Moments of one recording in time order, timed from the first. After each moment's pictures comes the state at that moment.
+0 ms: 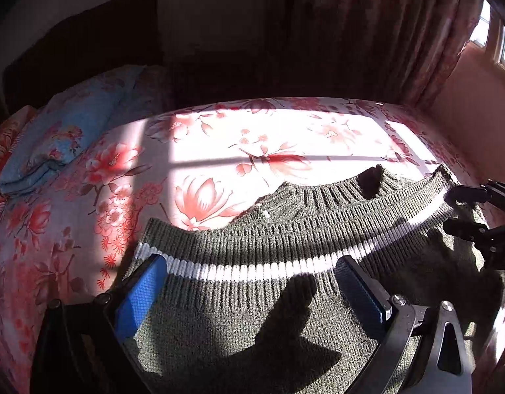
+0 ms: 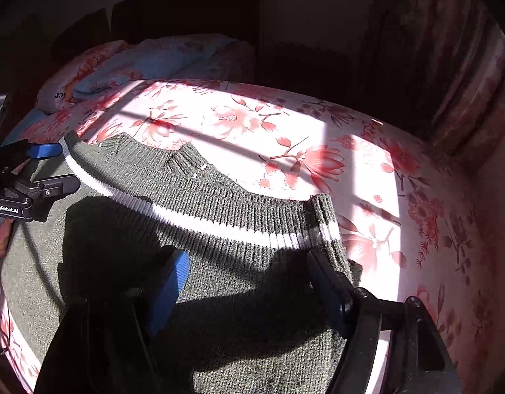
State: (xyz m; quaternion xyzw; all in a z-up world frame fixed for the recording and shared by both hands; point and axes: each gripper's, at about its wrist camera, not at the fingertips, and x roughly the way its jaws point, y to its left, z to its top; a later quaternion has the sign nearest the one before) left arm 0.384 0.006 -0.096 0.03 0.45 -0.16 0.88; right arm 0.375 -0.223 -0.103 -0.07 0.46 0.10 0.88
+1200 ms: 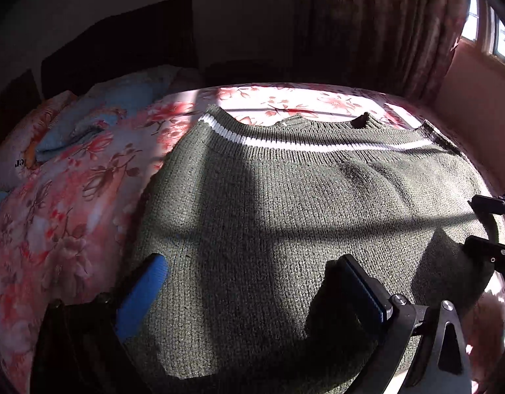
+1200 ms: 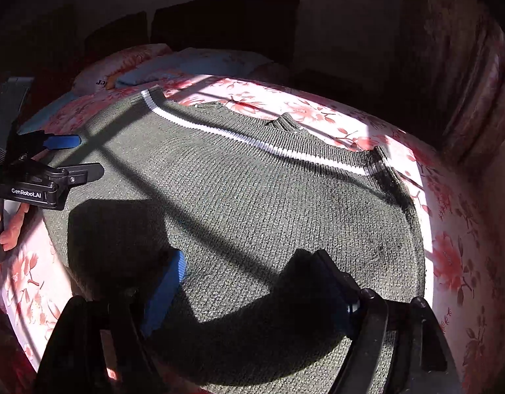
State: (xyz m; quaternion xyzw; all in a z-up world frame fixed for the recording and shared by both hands) left arm 0.251 0.049 -0.114 0.04 0.42 -0.09 0.90; right arm 0.238 -0.200 -0.115 -0.08 0.42 0.16 0.89
